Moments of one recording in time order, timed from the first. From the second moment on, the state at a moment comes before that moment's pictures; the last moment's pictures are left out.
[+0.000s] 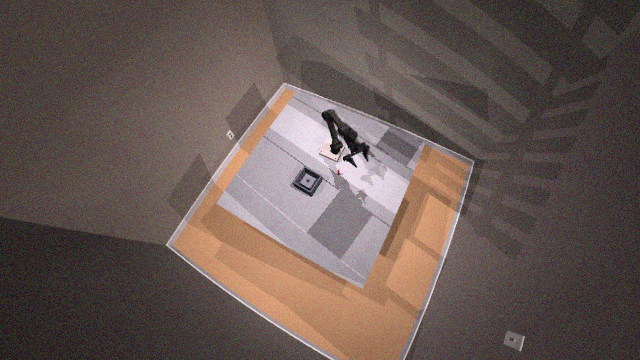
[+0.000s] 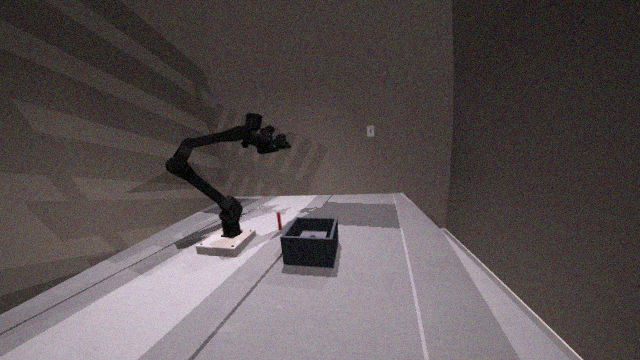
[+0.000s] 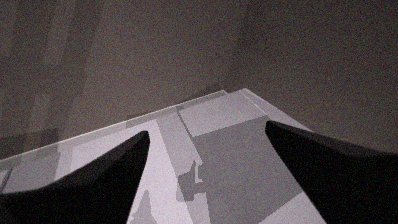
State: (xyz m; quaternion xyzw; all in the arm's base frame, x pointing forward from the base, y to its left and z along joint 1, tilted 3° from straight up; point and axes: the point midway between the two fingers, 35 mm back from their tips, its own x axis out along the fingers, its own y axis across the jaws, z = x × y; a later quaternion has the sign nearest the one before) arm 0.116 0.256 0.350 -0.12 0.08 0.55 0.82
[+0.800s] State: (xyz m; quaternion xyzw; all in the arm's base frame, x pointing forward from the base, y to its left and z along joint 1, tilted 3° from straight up) arm 0.152 0.211 0.236 0.05 0.39 0.34 0.85
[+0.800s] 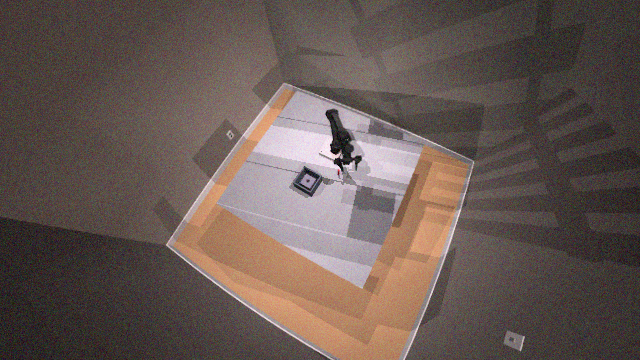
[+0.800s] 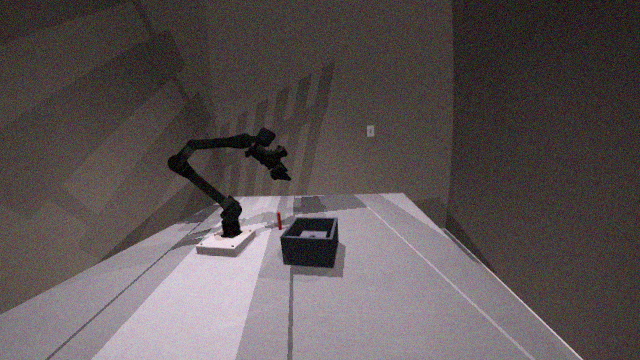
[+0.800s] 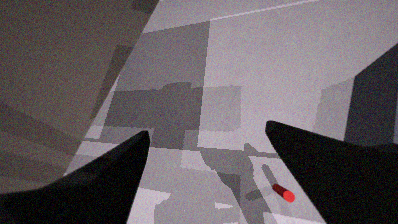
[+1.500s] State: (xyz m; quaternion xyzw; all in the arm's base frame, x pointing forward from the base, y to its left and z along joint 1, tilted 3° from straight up) arm 0.155 0.161 0.158 0.21 0.57 0.07 0.80
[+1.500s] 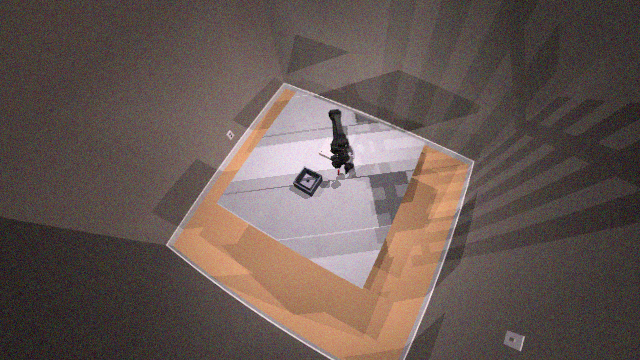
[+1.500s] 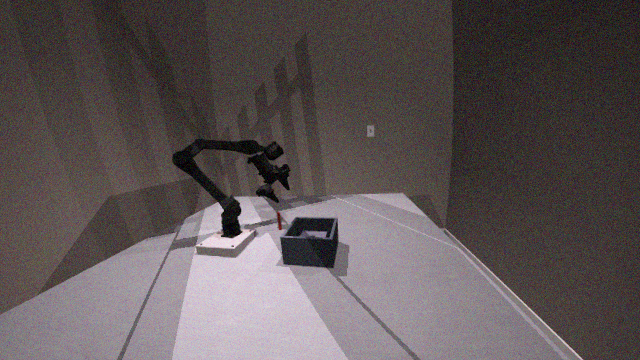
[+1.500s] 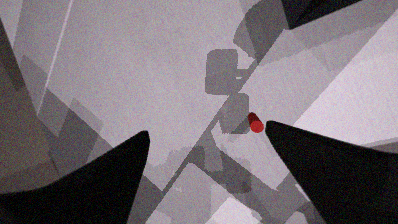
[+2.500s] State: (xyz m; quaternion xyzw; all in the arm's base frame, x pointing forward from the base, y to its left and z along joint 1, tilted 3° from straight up) arm 0.152 0.146 0.044 0.38 0.60 -0.19 0.68
